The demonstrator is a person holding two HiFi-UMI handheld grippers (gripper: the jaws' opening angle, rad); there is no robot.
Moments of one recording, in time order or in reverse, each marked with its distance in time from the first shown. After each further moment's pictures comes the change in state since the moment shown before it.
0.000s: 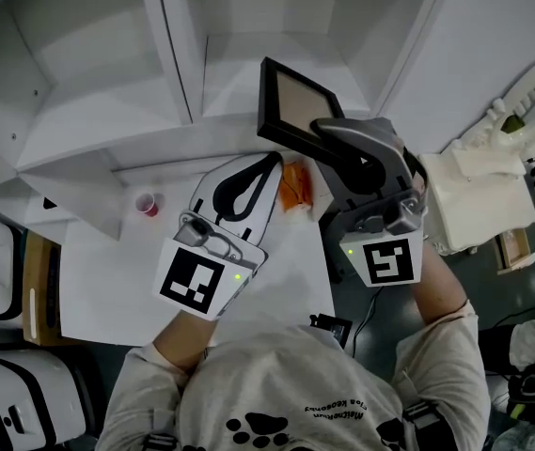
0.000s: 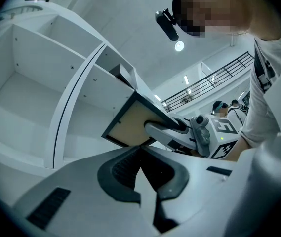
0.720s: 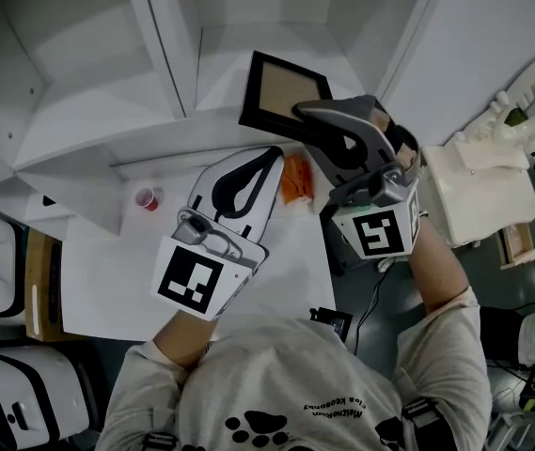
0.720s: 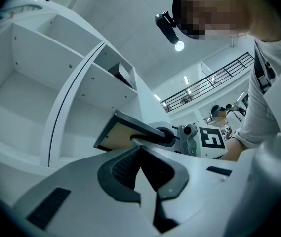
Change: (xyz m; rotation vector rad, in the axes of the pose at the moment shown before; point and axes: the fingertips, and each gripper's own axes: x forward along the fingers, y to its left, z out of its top) left arm 0.008 -0.003 0.006 -0.038 -0.037 0.016; right arm 0.017 0.017 -0.032 -0.095 0.017 0.106
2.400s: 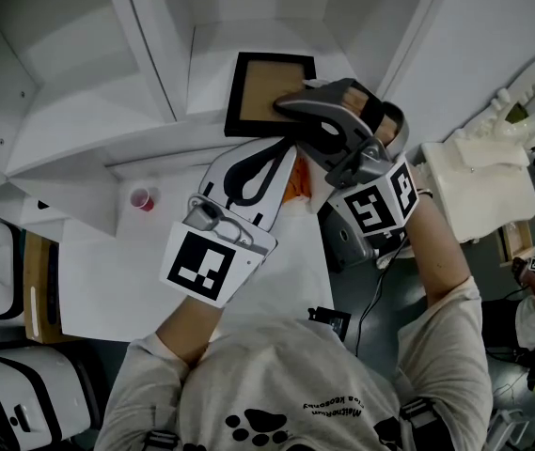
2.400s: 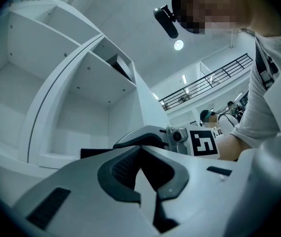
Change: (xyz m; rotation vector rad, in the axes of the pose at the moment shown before) left arm 0.035 0.002 -0.013 -0.008 -0.005 -0.029; right arm 0.024 0.032 -0.038 -0.112 -0.003 0.223
